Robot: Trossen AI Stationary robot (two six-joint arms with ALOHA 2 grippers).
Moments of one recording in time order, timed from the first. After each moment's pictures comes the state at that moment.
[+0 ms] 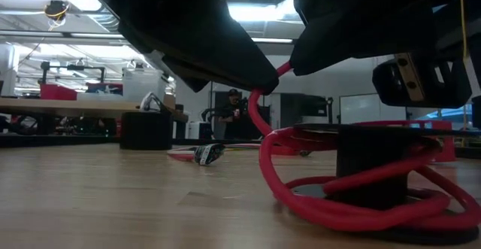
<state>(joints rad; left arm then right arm) -0.51 1.92 1.09 0.19 -0.17 -0.36 0.55 1.89 1.11 0.05 0.11 1.51</state>
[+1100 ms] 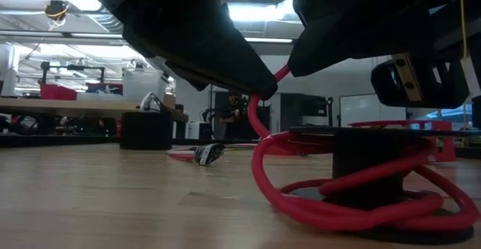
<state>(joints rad) -0.50 1.92 1.09 0.17 -0.18 -0.31 0.55 1.88 1.11 0.05 0.11 1.51</state>
